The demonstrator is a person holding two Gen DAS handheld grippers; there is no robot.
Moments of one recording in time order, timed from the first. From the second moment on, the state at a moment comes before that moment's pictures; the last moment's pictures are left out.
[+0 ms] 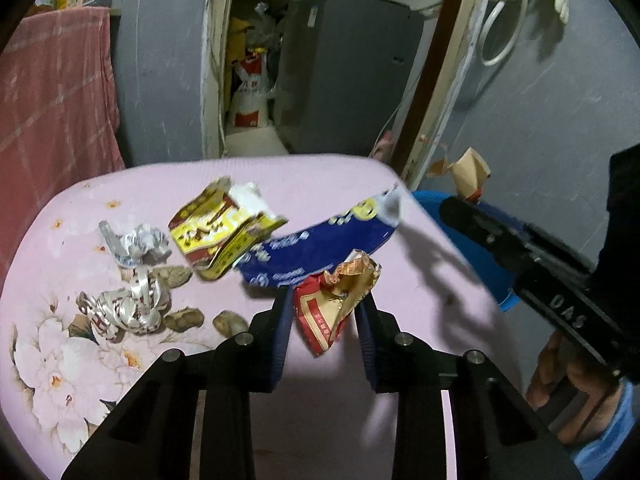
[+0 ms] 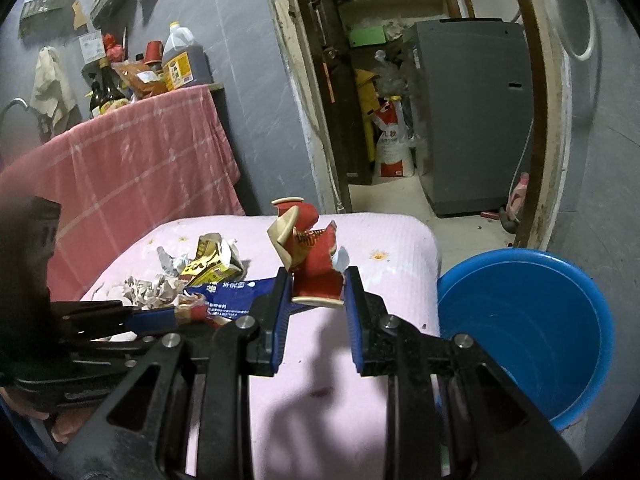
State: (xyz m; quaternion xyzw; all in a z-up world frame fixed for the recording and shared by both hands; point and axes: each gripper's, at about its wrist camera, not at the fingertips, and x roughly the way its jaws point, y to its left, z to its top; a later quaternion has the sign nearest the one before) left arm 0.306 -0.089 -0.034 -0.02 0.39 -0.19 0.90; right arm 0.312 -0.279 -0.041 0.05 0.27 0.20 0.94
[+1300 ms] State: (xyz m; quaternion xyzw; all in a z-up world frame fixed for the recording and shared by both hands) left arm 0.412 -0.254 -0.013 -0.07 0.39 -0.29 0.87; right arm 0.325 -0.447 -0.046 0.24 0.24 0.00 0.94
